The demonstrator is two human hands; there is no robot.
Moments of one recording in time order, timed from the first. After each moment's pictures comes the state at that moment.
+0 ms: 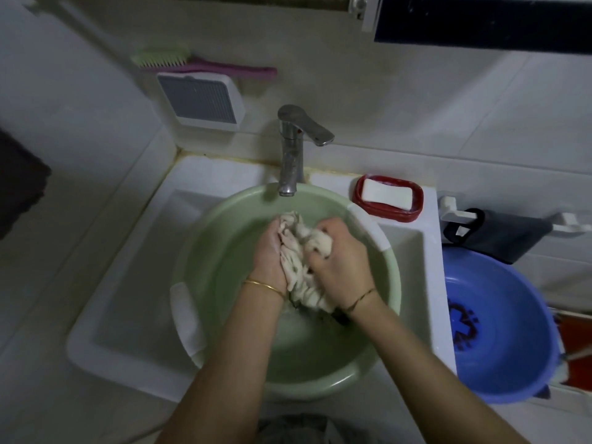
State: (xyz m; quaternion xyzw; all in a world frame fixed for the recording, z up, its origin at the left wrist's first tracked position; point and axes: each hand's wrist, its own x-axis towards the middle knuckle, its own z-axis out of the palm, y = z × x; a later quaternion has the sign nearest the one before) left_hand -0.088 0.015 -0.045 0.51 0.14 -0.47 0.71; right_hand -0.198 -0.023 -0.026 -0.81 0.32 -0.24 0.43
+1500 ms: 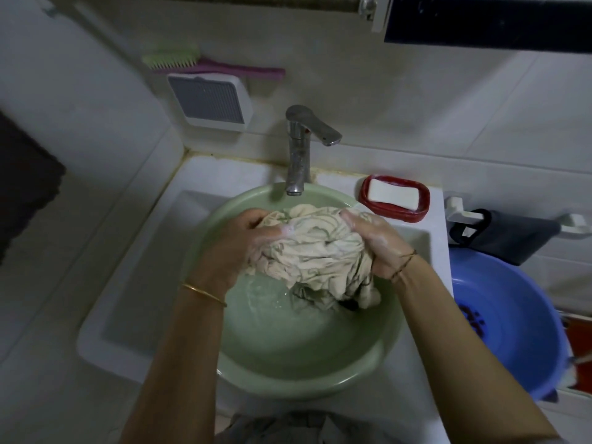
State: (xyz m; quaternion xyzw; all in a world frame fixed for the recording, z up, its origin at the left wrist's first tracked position) left_hand -0.062 0.075 0.005 0.70 -0.20 -0.39 0.57; right_hand -0.201 -0.081 -0.033 -0.45 0.27 -0.10 0.85
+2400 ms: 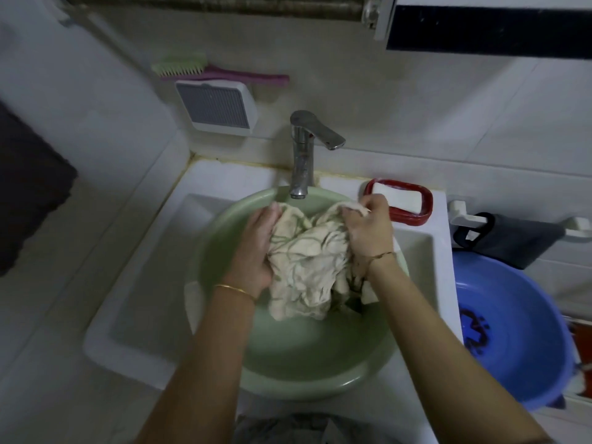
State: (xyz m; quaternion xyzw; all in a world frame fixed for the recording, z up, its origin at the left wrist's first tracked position) left_hand -0.059 0.065 -0.016 0.66 -0.16 -0.43 0.60; right_hand -0.178 -0.060 -0.030 -0.64 0.43 -0.30 0.56
